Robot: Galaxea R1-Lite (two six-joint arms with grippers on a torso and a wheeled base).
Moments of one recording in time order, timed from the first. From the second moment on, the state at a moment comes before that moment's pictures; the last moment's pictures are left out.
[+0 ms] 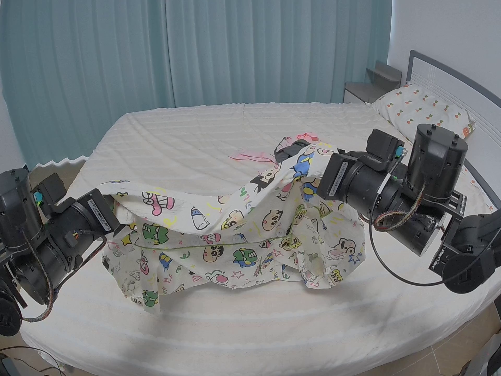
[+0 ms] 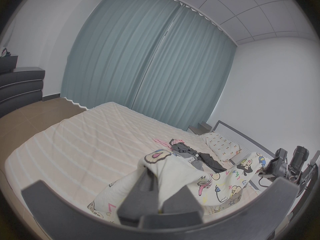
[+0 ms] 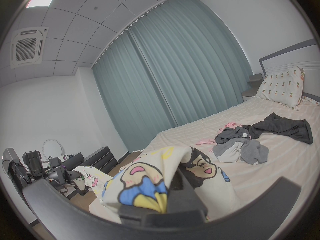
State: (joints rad) left arm -0.48 1.33 -0.46 -0.75 0.36 -0.47; right arm 0.72 1.74 -0.82 -0.94 -0.19 0.38
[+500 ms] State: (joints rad) left arm -0.54 1.33 -0.43 -0.75 0.36 -0.57; right arm 0.74 1.75 -0.80 -0.94 -0.19 0.39
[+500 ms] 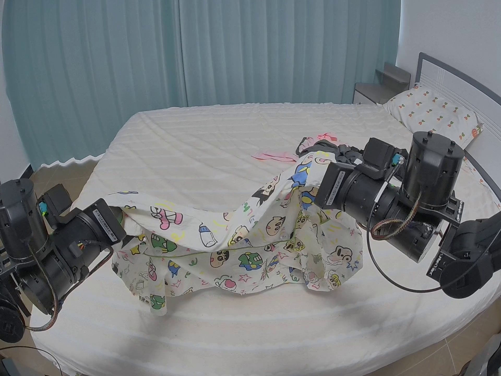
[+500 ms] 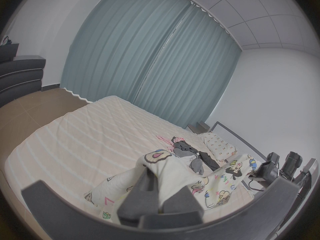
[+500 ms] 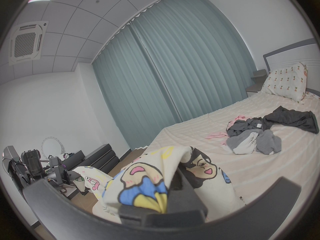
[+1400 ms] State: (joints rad) left arm -0.61 1.26 -0.35 -0.74 0.36 -0.57; right arm 0.79 1.53 -0.59 -0.94 -0.09 0.43
